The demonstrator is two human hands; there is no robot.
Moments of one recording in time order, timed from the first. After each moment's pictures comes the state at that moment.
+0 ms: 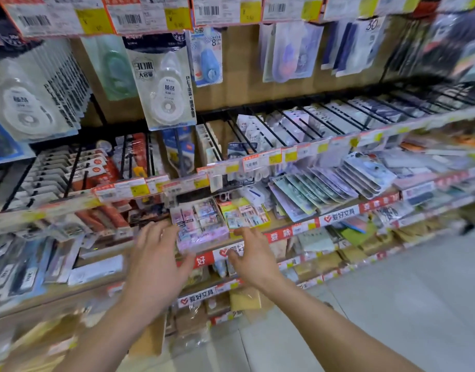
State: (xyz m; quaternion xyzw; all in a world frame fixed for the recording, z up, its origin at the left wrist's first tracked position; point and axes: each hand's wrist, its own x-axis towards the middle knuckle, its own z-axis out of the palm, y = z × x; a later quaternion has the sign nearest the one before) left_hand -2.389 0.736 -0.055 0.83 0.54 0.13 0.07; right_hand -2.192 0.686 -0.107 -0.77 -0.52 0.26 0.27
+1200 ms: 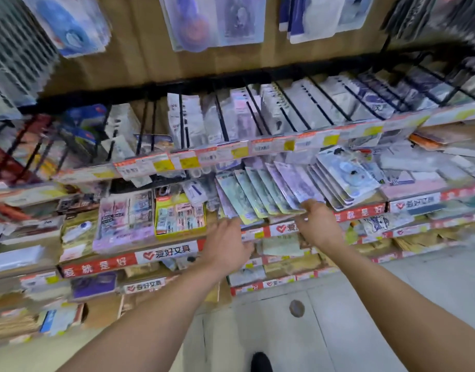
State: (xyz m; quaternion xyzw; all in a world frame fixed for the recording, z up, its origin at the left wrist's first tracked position) left_hand -2.018 0.733 -0.130 0.80 0.54 -0.02 0.24; right_hand -1.790 0.700 -0.170 -0.83 -0.47 0.23 0.20
